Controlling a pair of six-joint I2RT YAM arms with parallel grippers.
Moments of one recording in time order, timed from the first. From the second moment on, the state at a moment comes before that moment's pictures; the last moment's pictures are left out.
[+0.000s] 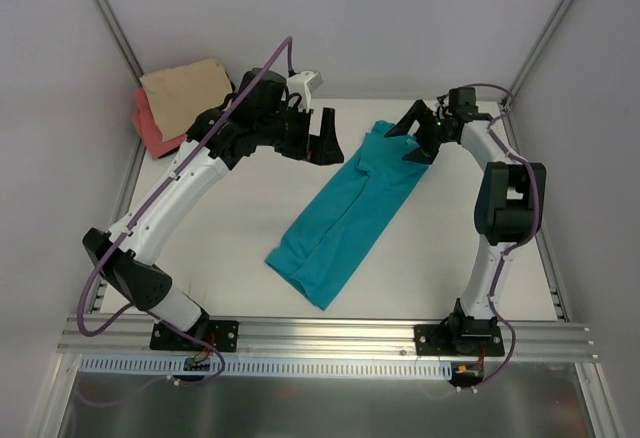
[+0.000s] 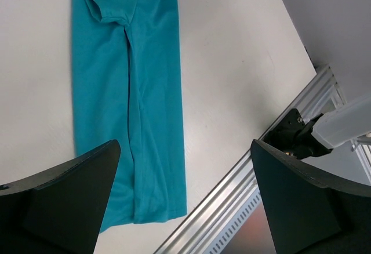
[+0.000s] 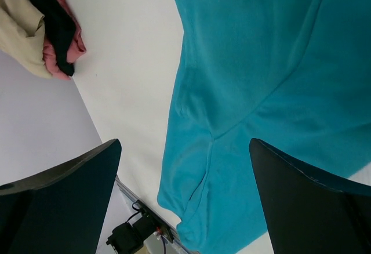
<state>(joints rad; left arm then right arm) -0.62 1.54 1.77 -0.83 0.33 -0.35 0.02 2.01 1.59 -0.53 -0.63 0.66</state>
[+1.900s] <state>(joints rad) -0.41 1.65 1.74 -0.80 0.49 -0.31 0.16 2.53 2.23 -0.44 -0.86 0.85</state>
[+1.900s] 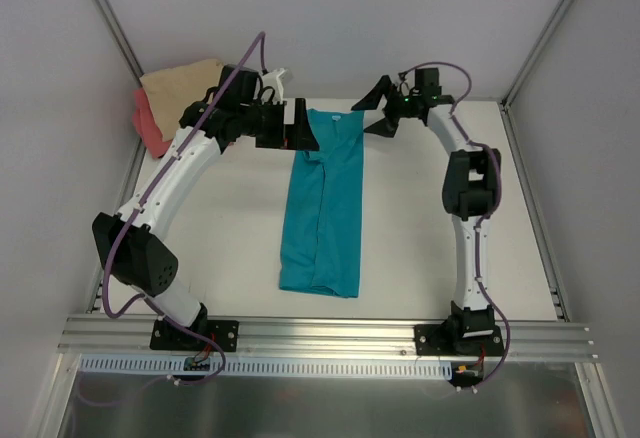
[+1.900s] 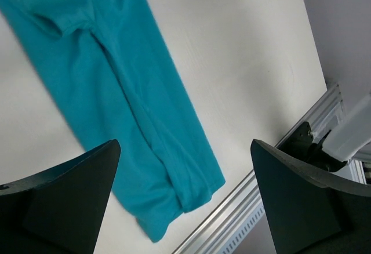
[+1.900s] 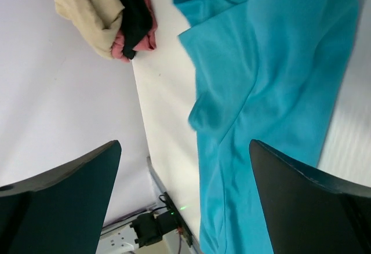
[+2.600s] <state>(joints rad) -0.20 1.23 0.63 -0.68 0.81 -0.44 0.27 1.31 0.61 -0.59 -0.68 0.51</state>
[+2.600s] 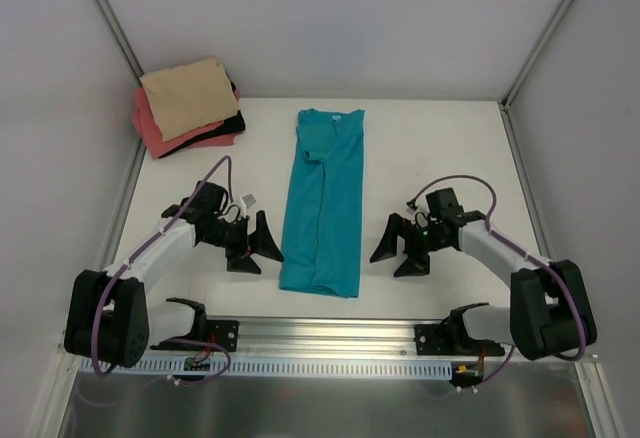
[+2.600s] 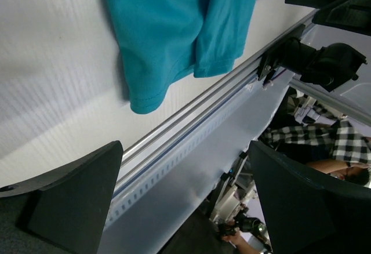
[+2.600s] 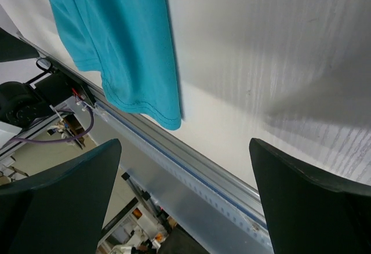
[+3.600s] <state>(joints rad) -0.41 1.35 0.51 -0.40 0.71 -0.58 0.74 1.37 0.55 -0.18 -0.48 0.92</state>
